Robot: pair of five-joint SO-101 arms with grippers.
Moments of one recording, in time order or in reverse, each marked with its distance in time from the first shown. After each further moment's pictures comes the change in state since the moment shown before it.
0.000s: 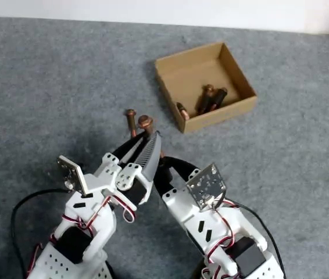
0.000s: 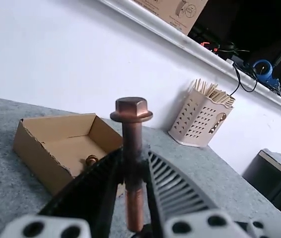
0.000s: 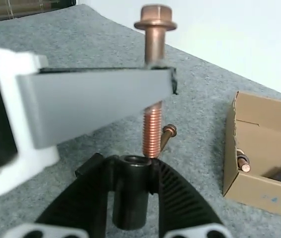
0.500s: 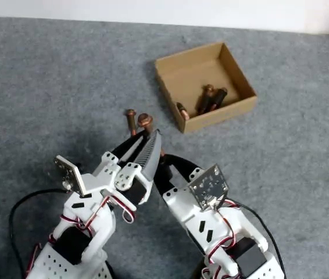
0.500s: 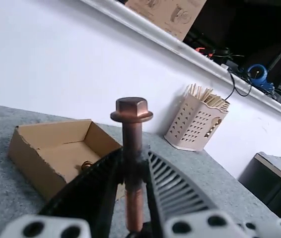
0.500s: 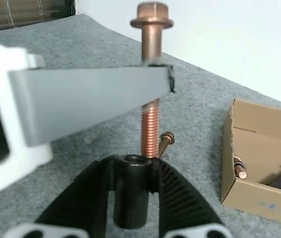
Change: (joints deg) left arm -0.1 0.7 -2.9 -0.6 -0.4; right arm 0.2 -0.1 0.0 -1.0 0.0
